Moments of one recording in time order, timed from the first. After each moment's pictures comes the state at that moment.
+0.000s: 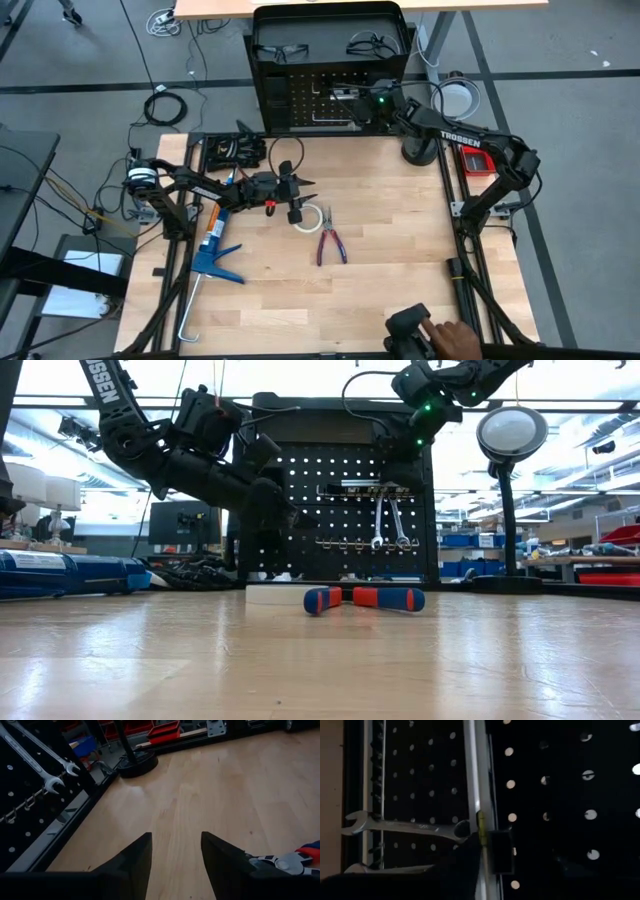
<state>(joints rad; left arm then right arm) 0.21 1.65 0.55 0.84 -0.09 0.26 -0.64 1.57 1.26 -0.13 0.42 -1.10</state>
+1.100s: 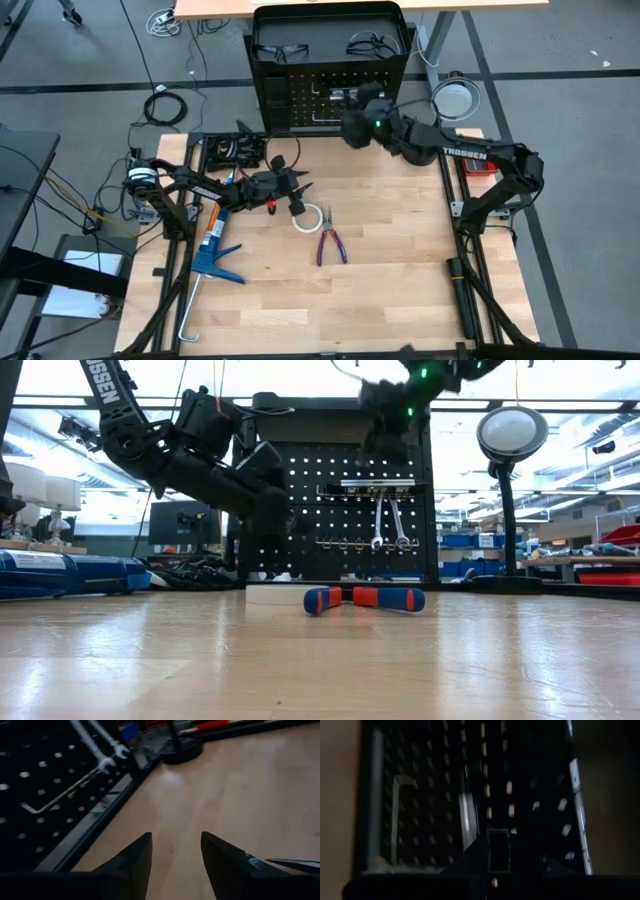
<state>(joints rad) 0.21 1.65 0.55 0.83 -0.31 0.22 -0.41 1.51 1.26 -0.08 0.58 -1.08</state>
